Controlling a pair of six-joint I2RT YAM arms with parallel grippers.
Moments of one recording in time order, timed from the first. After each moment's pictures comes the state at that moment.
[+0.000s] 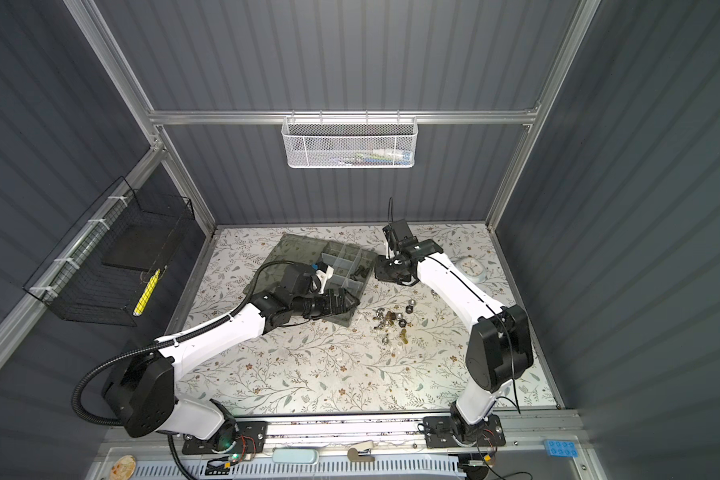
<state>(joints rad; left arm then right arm) -0.70 1.46 1.00 -0.23 0.37 -0.74 0.45 1.70 1.51 -0.81 -0.13 0.45</state>
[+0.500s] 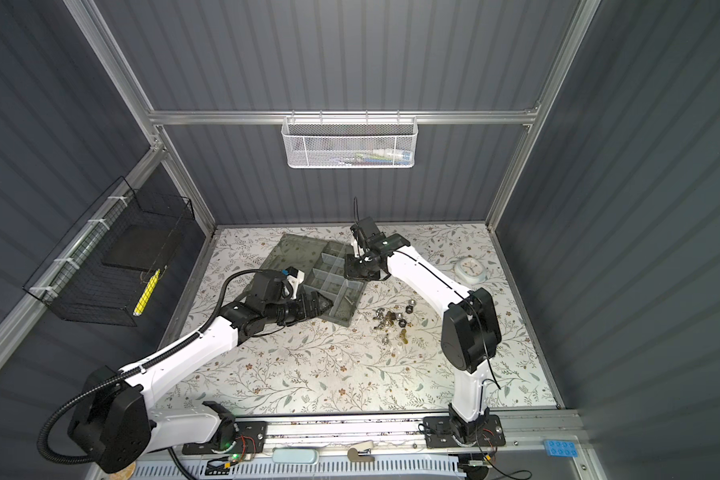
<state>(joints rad) -0.53 1.26 0.83 -0.30 0.36 -0.71 0.61 1.91 1.72 -0.82 -0.23 0.51</state>
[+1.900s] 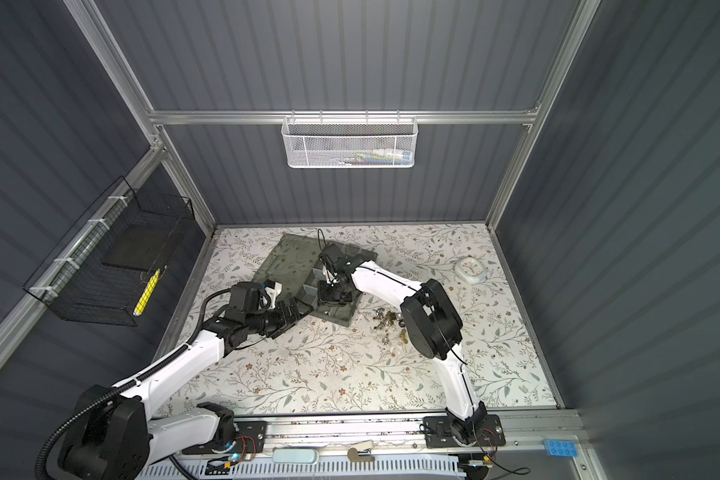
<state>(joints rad) -0.36 1.19 0.64 -0.22 0.50 -0.78 0.75 2.14 1.73 -0.73 -0.32 0.60</state>
